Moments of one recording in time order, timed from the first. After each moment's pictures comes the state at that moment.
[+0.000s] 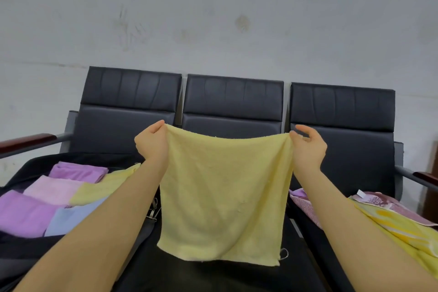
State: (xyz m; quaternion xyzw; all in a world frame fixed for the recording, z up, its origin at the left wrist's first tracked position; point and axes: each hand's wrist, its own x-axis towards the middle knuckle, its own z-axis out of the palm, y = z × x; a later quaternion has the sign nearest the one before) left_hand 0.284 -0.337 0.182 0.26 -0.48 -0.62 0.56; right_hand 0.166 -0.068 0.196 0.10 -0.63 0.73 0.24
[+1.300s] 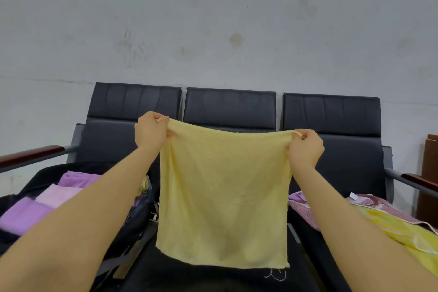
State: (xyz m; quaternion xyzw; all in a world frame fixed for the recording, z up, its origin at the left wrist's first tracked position) left_hand 0.331 -0.323 0.228 0.25 -0.70 -0.38 0.54; right_hand 0.201 -0.044 0.215 0.08 -0.68 0.66 0.31
